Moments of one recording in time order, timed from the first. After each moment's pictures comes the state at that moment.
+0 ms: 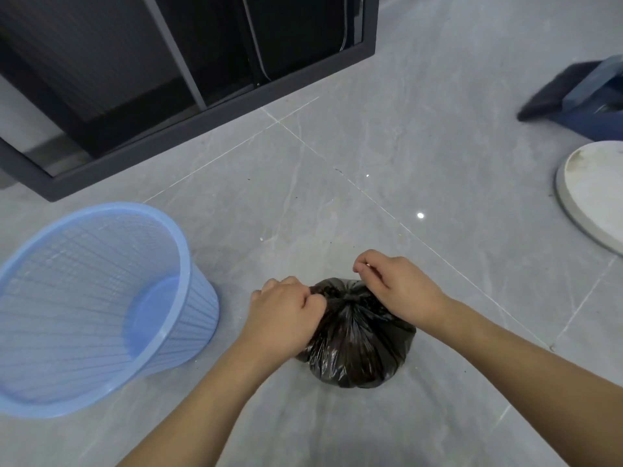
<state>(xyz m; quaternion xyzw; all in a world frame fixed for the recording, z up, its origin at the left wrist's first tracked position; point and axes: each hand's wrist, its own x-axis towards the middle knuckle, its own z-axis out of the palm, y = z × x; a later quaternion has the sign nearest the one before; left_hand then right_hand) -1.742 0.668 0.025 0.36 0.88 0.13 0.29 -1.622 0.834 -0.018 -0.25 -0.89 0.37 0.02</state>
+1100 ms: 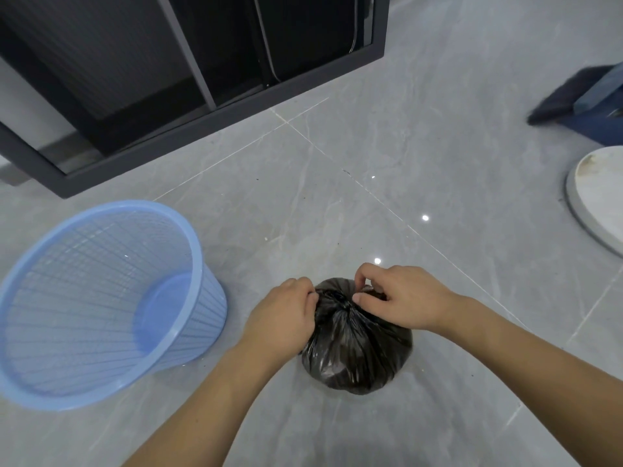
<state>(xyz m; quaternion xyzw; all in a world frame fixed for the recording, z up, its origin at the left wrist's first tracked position) -1.755 0.656 -0.006 0.41 0.86 0.16 0.24 -1.626 0.833 -0.009 -0.15 -0.96 0.23 -0.10</state>
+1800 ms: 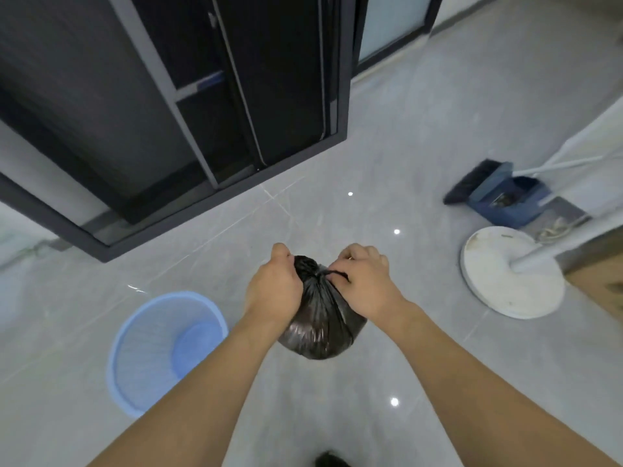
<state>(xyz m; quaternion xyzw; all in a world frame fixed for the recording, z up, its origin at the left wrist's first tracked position) -1.777 0.753 0.305 0.28 0.91 0.24 0.20 -1.665 0.872 0.277 -0.29 -0.92 0.26 0.01</state>
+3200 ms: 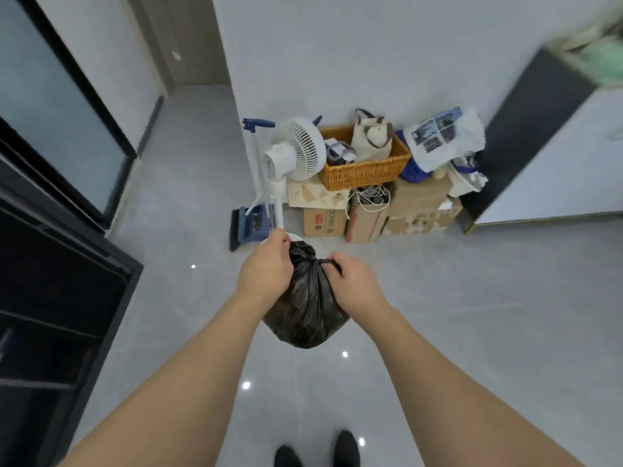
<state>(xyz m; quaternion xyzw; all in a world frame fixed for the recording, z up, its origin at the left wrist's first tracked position) -1.446 0.792 0.832 0.71 0.63 0.18 0.26 -1.297 0.744 0.809 -0.73 -0.59 0.27 0.23</state>
